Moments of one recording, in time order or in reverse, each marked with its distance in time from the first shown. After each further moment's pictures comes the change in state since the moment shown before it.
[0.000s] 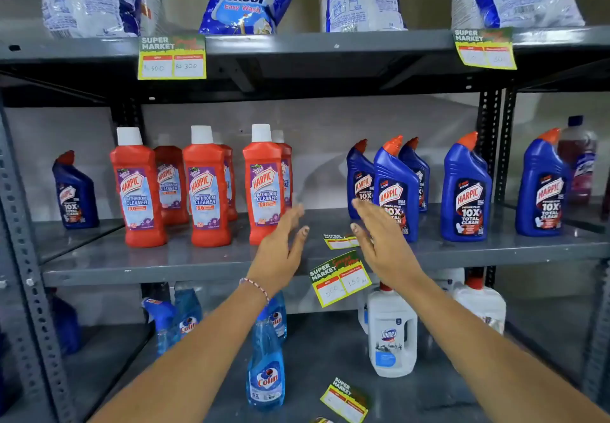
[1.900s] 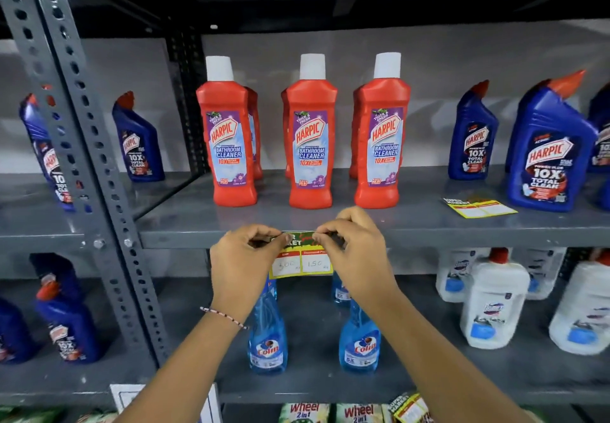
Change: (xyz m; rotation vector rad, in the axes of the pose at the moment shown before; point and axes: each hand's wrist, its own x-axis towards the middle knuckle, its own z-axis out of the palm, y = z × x) left_hand -0.076 -0.134 -0.167 -0.055 0.270 -0.566; right_hand 0.010 -0.191 0.201 0.261 0.039 0.149
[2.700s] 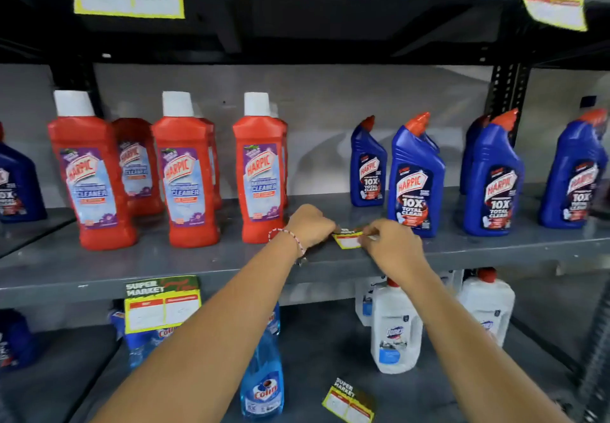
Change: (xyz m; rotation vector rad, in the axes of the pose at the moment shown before) left_hand 0.025 0.147 0.252 0.035 -0.710 -0.162; right_hand 0.052 0.150 -0.200 -0.534 -0.181 0.519
